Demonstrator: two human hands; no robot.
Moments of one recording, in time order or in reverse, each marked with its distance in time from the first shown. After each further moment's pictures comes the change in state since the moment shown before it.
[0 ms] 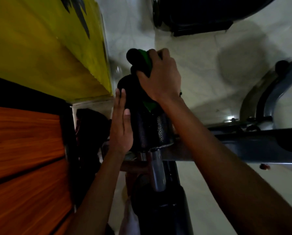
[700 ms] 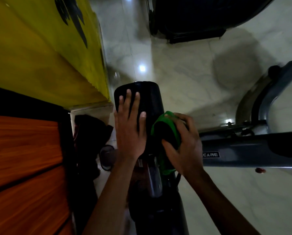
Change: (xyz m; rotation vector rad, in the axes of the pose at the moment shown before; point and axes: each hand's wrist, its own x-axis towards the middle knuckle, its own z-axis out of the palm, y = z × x) left_hand 0.006 0.036 0.021 0.333 -0.007 0.047; right_hand -0.134 0.055 -0.020 0.323 0.055 0.041
